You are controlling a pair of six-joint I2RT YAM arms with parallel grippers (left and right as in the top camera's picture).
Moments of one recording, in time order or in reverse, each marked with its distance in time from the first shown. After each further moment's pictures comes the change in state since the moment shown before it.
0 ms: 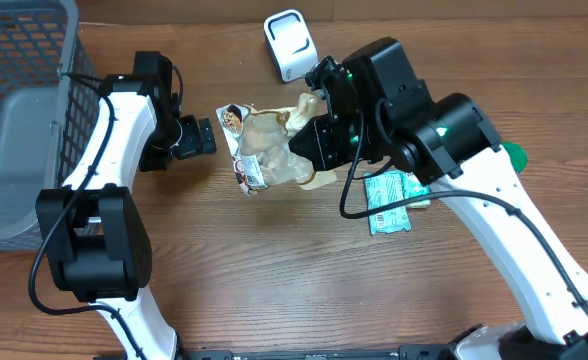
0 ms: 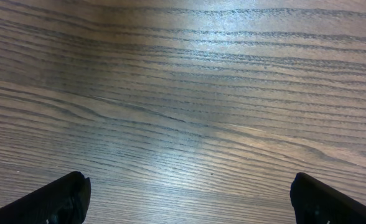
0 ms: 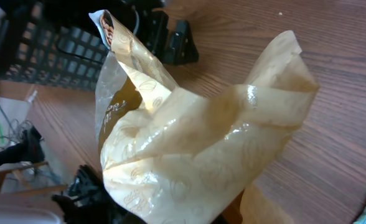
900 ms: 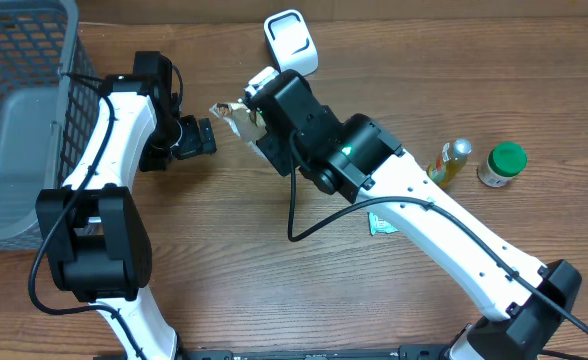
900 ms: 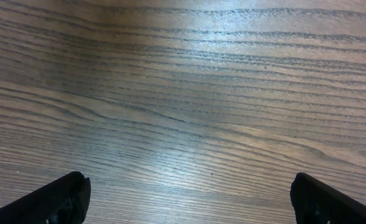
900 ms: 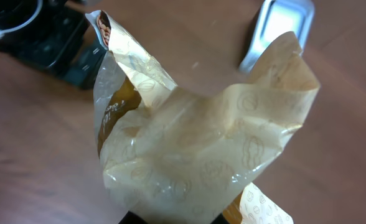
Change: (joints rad) left arm 0.000 0.000 0.000 0.000 0.000 0.000; right arm 0.231 0.134 0.000 0.181 0.644 -0.276
